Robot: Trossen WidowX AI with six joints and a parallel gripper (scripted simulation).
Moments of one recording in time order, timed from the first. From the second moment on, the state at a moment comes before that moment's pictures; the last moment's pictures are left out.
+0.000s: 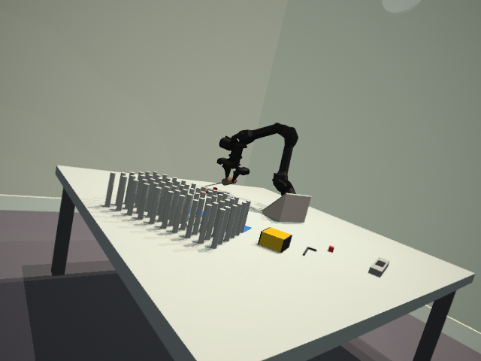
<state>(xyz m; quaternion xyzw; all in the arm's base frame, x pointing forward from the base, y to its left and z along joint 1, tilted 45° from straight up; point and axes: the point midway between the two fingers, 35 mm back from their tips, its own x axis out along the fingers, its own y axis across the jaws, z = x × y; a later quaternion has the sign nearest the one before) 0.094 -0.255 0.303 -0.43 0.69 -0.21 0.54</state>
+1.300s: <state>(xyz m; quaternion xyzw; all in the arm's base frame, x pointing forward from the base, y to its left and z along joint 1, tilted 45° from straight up) 0.077 -0.255 0.297 -0.02 0.37 -0.58 0.72</state>
